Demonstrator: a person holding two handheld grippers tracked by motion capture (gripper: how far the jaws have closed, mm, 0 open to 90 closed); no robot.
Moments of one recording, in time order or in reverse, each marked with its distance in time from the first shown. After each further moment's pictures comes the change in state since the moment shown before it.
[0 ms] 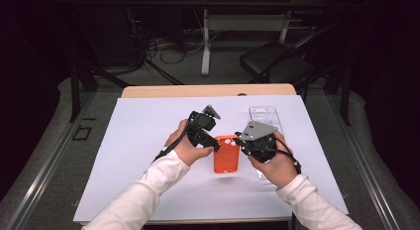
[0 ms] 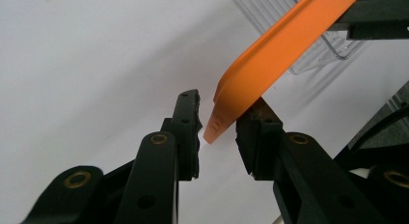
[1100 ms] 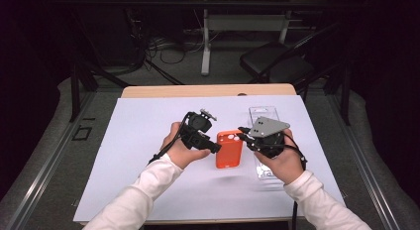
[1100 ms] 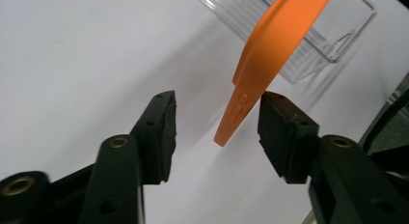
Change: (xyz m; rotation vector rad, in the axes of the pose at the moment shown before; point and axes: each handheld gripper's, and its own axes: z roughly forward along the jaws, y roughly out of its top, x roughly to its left) left arm 0.006 -0.013 -0.006 -0.128 -0.019 0.113; right arm -0.019 -0.004 -0.010 -0.094 0.033 -0.026
